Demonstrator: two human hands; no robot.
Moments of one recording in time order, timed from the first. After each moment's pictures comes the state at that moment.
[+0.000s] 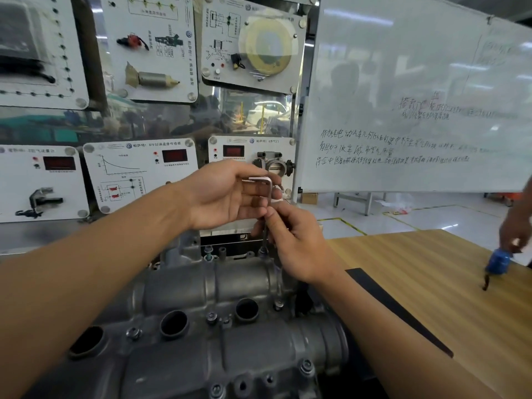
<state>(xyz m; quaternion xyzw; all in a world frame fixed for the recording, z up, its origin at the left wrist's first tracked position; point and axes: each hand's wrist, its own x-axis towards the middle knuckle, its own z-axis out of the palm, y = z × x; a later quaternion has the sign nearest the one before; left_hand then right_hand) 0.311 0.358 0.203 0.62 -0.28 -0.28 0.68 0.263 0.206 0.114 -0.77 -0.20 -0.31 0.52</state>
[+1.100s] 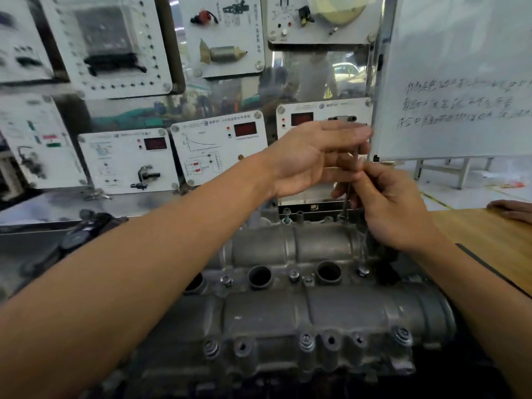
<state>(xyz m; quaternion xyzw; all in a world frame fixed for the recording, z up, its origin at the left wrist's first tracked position) 0.300 0.358 0.195 0.63 -0.36 -0.19 0.66 0.272 0.202 0.108 -0.76 -0.23 -0.33 0.51</state>
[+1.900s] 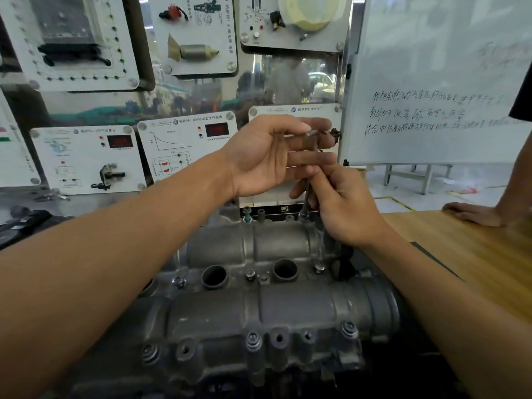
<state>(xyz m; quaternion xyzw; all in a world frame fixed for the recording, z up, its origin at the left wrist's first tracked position) 0.306 0.355 0.191 0.55 -0.36 -0.27 0.70 0.273 0.202 0.110 -0.78 -0.22 -0.33 0.48</state>
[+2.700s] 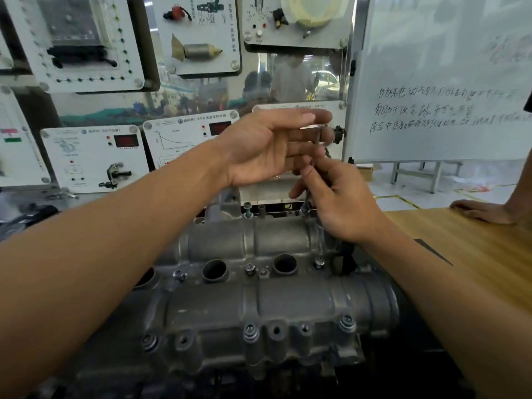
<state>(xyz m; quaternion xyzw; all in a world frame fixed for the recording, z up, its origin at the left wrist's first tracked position) 0.300 0.357 0.199 0.60 -0.37 -0.23 0.68 0.269 0.204 0.112 -0.79 -0.22 -0.31 0.47</state>
